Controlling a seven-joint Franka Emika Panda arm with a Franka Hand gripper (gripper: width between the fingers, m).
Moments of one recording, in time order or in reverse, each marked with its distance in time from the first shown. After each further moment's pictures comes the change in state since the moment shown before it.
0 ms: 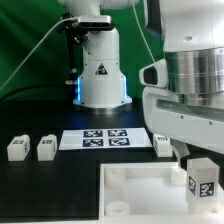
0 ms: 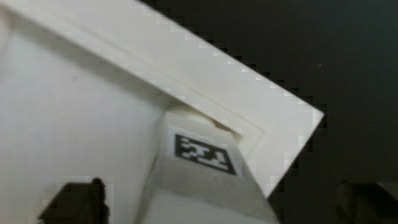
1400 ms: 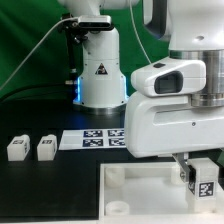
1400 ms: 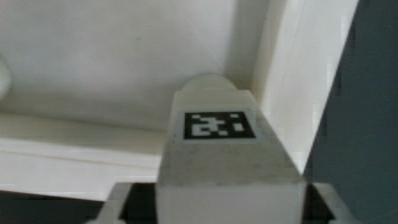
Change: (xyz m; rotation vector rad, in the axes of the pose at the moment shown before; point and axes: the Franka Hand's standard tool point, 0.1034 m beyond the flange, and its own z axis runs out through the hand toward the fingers) arm 0.004 0.003 0.002 -0.074 0.026 -1.039
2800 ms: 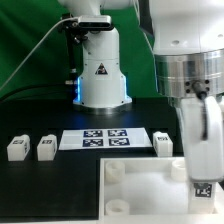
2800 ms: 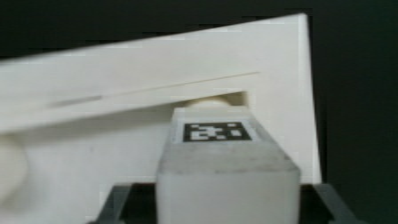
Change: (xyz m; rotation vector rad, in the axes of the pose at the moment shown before) arm -0.003 0.007 0.000 0.033 -0.098 1.942
